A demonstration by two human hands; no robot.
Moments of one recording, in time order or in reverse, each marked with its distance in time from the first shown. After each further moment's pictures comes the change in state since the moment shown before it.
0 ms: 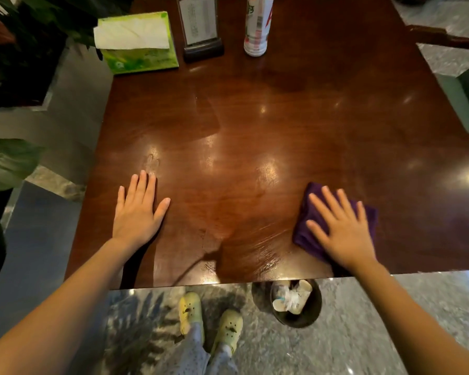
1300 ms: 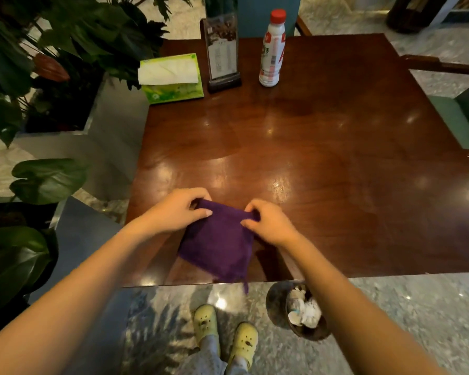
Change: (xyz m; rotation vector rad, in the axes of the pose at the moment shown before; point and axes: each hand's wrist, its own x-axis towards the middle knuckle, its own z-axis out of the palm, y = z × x) left_hand -0.007 0.035 -0.134 -0.507 -0.310 0.404; right_hand 0.032 -0.180 -0.054 0.628 -0.152 -0.155
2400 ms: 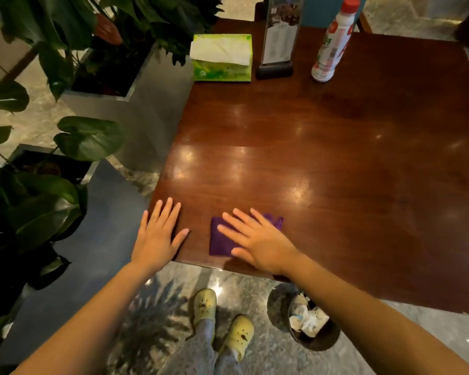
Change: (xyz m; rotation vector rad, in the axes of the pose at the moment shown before) left_hand -0.101 -0.112 0.097 0.372 0.299 -0.471; right_hand -0.005 0.003 0.068 -0.802 -0.303 -0.692
